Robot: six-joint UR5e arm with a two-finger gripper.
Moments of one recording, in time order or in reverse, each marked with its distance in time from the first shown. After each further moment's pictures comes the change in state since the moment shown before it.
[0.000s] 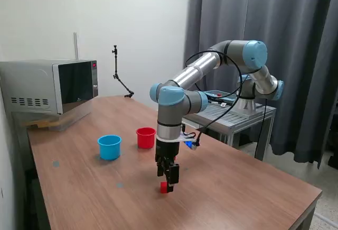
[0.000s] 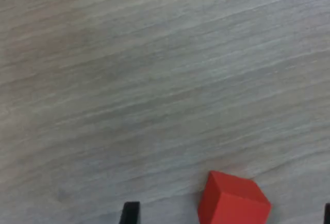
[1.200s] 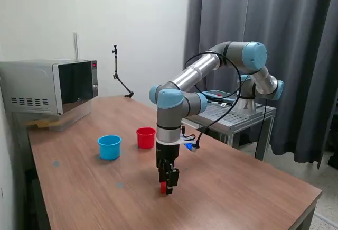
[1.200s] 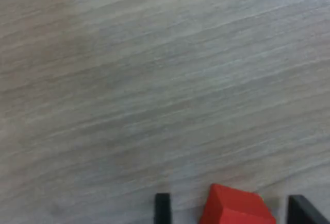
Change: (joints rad) arm 0.000 0.016 -0.015 0.020 0.007 0.000
